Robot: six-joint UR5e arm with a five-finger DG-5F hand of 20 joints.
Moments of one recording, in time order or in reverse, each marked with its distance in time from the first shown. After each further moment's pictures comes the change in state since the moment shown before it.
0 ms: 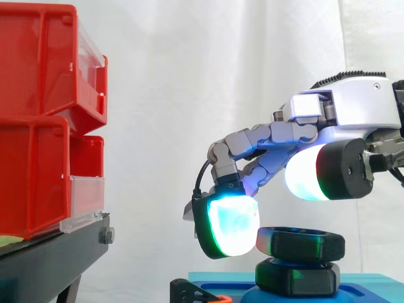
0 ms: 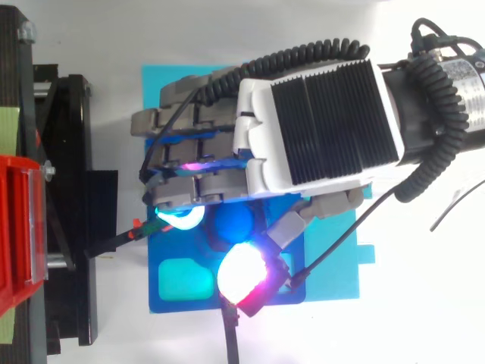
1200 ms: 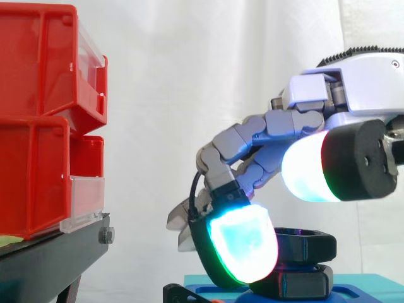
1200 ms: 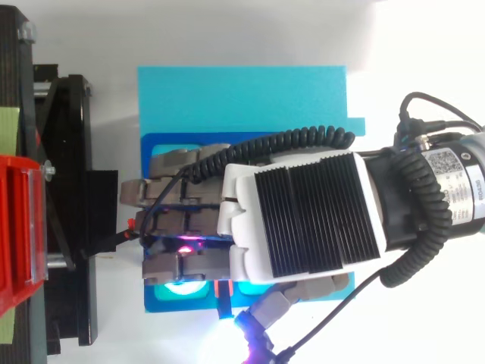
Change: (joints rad) arm 0.103 0.000 0.000 -0.010 0.128 0.028
